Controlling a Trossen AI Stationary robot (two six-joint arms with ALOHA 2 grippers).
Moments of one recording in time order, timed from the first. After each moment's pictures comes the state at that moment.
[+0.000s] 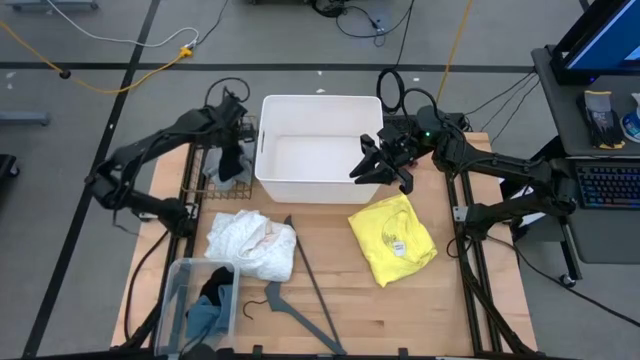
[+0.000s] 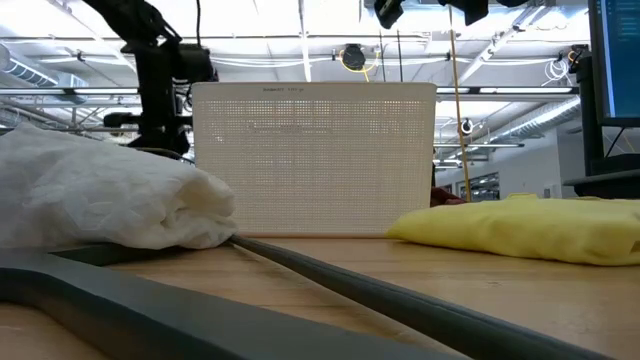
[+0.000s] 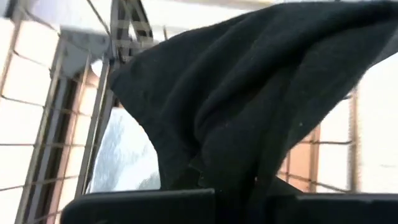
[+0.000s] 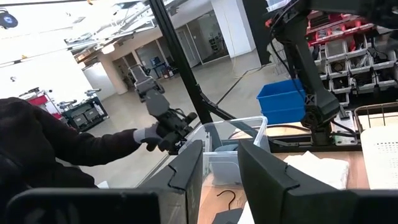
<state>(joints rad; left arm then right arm) 0.88 1.35 1.03 -0.84 -0.31 -0.77 -0.41 1.26 1.06 0.28 -0.95 0.43</state>
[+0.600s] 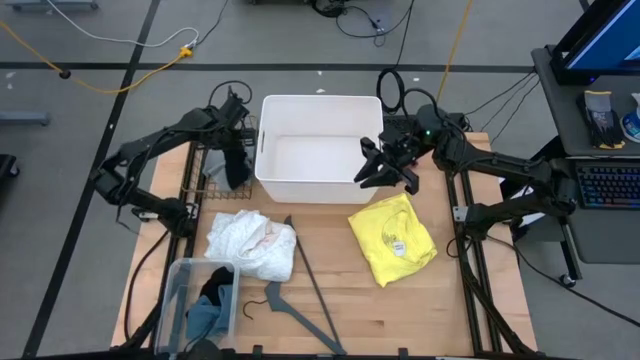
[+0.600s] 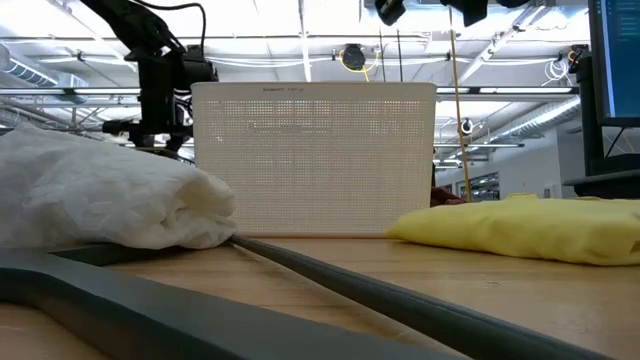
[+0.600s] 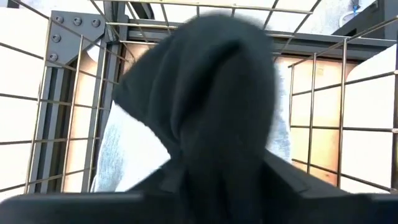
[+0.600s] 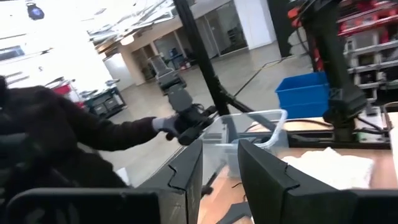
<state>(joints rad) 0.90 1.41 1.03 -0.87 -0.28 -0.73 -0.42 1.26 1.06 0.28 -1.05 0.42</state>
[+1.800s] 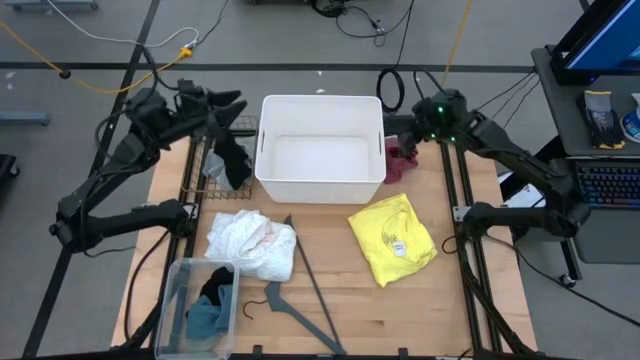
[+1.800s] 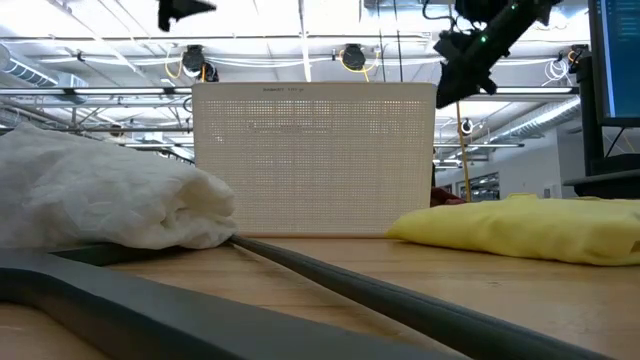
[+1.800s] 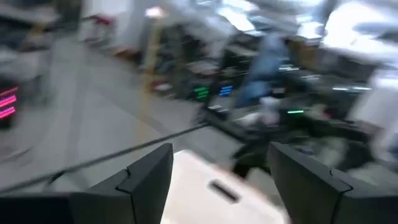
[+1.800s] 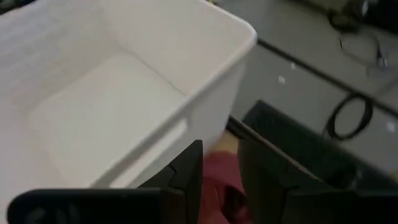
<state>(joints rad) 0.79 0.85 1.03 -0.09 0.30 -0.35 -0.81 1.11 1.06 -0.57 -0.05 0.06</state>
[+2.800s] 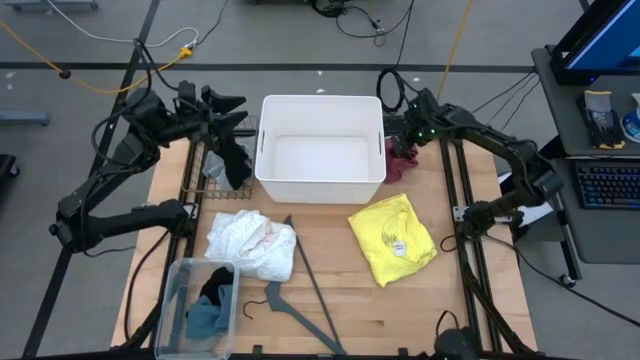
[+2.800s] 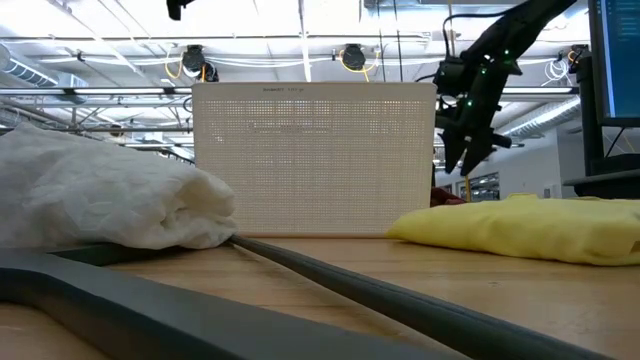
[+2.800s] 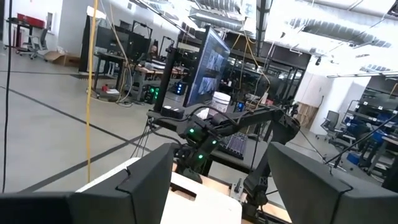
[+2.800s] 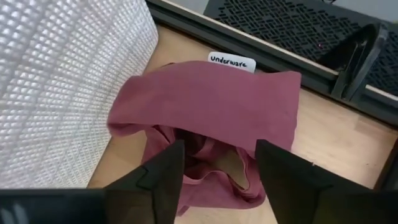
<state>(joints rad) 0.79 0.85 1.03 -0.02 0.52 -0.34 -0.95 1.44 1.06 -0.71 -0.05 0.20</state>
